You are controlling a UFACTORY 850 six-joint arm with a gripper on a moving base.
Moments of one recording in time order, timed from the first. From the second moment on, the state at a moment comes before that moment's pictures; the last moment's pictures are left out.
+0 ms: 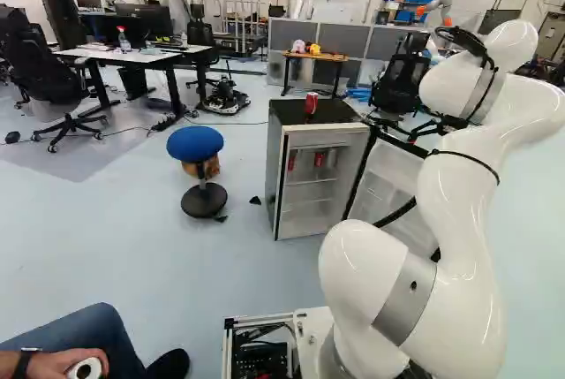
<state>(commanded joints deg) -48.9 -55.1 -115.8 9.5 -57.9 0.0</state>
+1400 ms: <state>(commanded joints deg) -46.4 -45.4 -99.1 9.5 -57.9 0.0</state>
